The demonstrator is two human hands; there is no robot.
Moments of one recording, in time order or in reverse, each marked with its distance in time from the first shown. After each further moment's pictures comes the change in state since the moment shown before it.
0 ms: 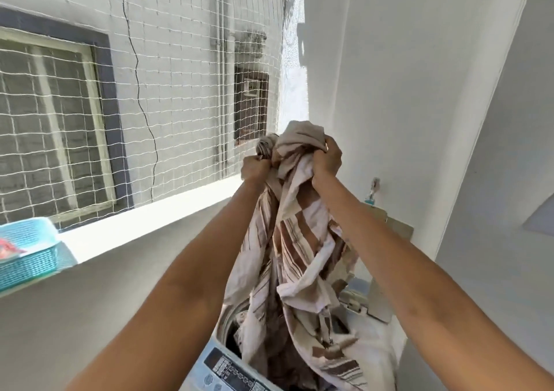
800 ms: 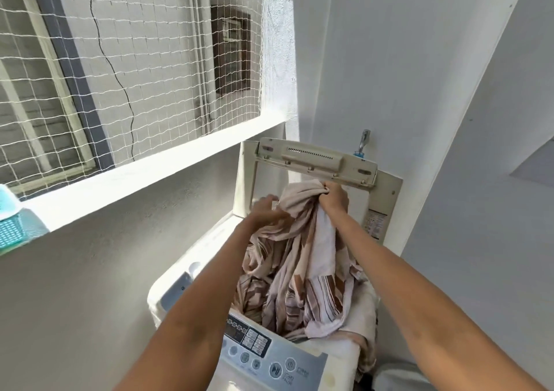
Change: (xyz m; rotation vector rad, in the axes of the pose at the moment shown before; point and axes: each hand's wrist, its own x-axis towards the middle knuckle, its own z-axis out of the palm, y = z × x) left_hand -0.064 -0.169 0.035 0.626 -0.611 0.010; right_hand -0.051 0.165 -0.085 -0.726 -0.258 0.112
